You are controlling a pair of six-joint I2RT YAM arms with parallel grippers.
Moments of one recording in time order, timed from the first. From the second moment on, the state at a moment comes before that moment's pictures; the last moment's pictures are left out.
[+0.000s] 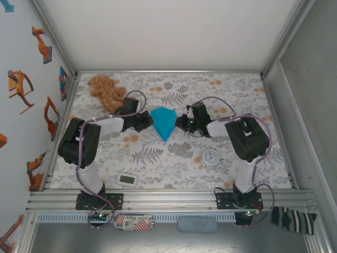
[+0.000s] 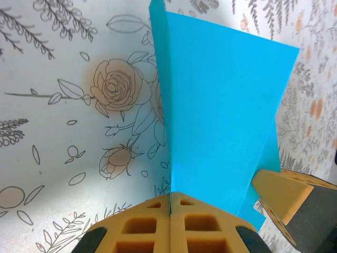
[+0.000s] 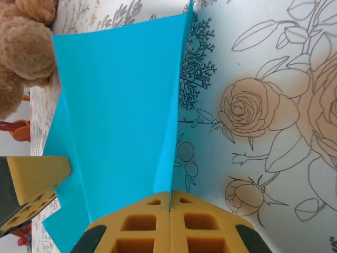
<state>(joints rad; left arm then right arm) -0.44 1.80 0.97 -0.06 0.41 -0.83 0.48 1.92 0.92 0.30 -0.47 0.84</state>
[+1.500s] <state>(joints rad) -0.44 1.85 0.95 0.03 0.47 -0.84 0.67 1.91 1.11 -0.08 -0.30 0.65</state>
